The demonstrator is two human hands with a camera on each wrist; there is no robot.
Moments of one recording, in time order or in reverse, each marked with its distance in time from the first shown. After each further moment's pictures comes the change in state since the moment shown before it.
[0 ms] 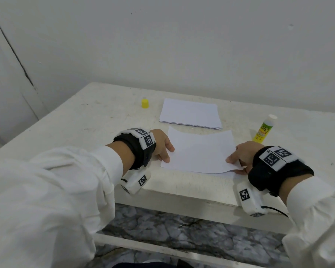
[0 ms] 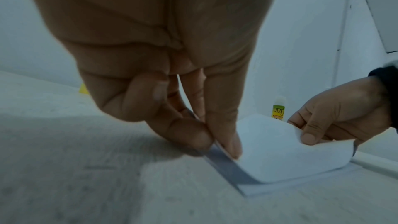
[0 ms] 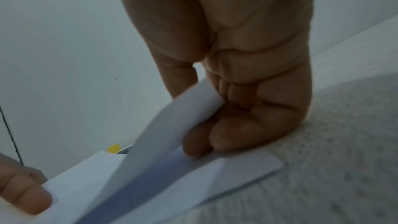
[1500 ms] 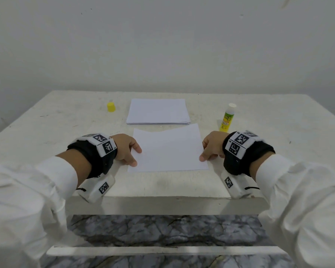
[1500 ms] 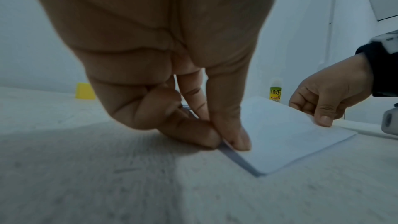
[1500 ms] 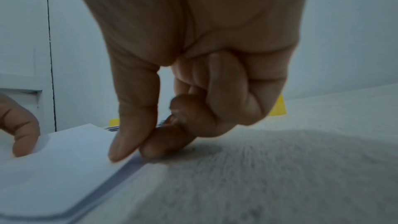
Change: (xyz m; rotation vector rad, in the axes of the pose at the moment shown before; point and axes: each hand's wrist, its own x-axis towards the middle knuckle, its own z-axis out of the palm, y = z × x) left_hand 0.010 0.000 0.001 0.258 -0.008 -0.017; right_hand -0.034 -0.010 -0.022 -0.610 -0.088 -0.178
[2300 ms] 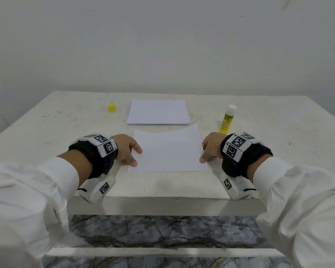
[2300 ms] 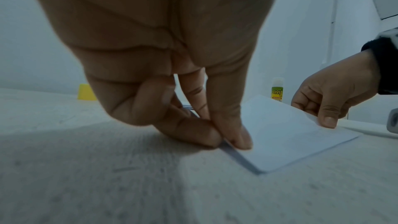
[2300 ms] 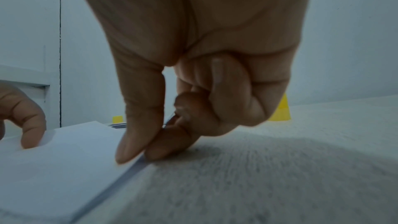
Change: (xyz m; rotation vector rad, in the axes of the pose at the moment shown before) left_hand 0.000 0.001 0.000 0.015 0.007 -0.001; right_hand 0.000 -0.005 0.003 -0.131 0.036 0.016
